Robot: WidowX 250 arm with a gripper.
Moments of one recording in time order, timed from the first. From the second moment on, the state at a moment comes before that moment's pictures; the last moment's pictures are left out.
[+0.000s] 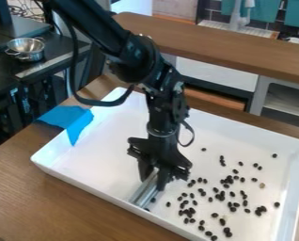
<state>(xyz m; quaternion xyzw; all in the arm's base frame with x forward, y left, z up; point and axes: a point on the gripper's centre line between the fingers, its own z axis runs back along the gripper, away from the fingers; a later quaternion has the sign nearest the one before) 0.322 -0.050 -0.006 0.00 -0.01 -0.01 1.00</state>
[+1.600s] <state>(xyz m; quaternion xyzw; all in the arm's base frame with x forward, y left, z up) 0.310 -0.159 0.000 -0.05 0.04 0.01 1.00</state>
